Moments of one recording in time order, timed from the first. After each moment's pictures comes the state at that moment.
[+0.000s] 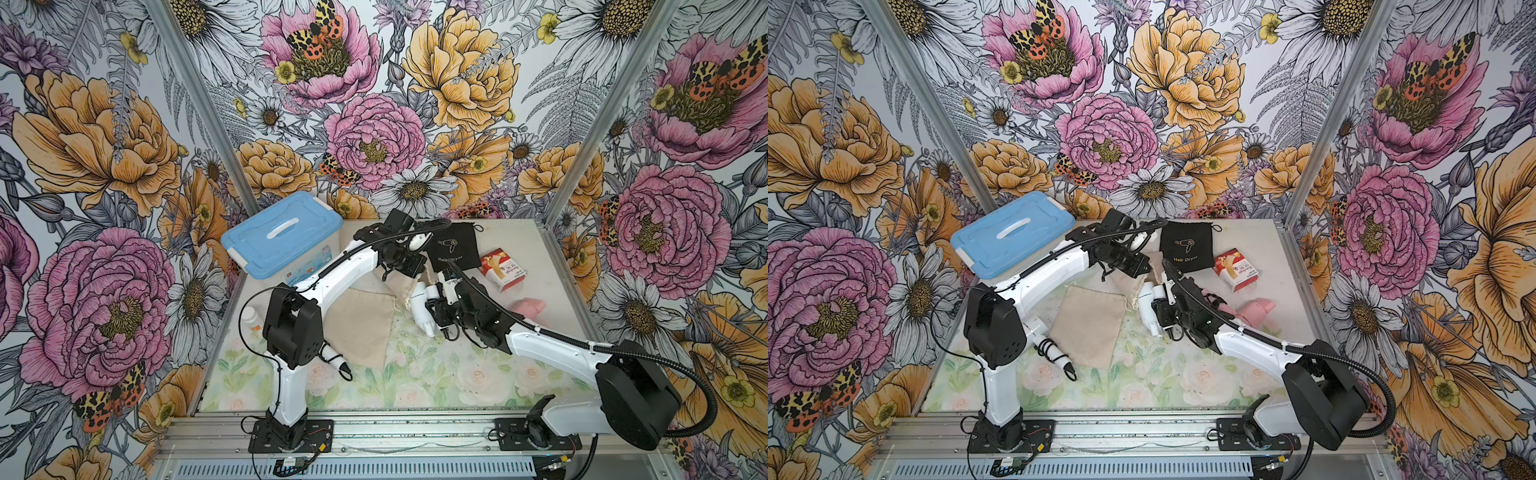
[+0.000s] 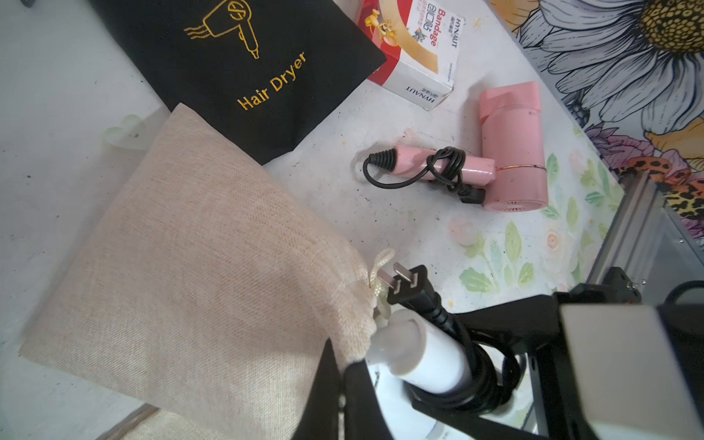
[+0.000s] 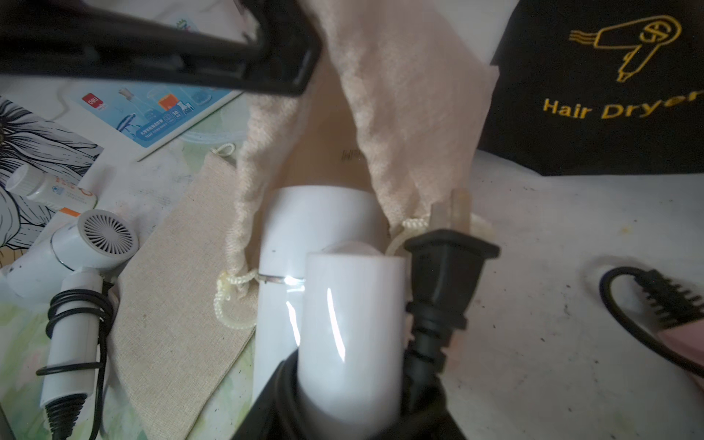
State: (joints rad) left arm -0.61 1.96 1.81 -0.86 0.35 -0.03; right arm 0.64 1.35 0.70 0.03 -0.07 0.37
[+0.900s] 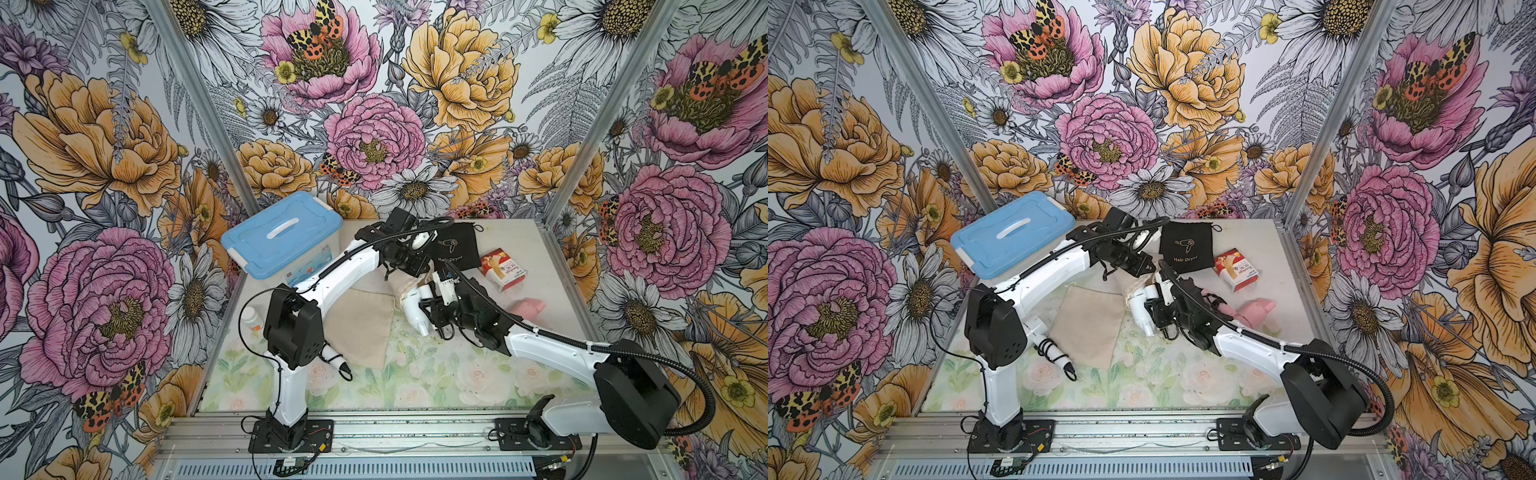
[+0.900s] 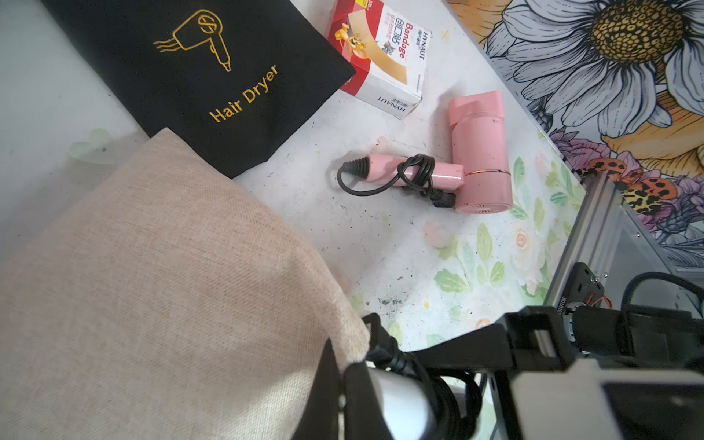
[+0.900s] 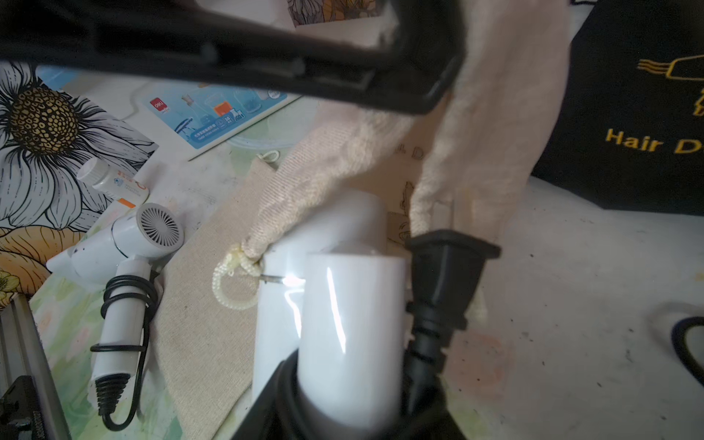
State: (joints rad) left arm -0.63 1.96 1.84 -0.86 0.39 -0.03; right arm 0.66 1.37 0.69 0.11 -0.14 0.35
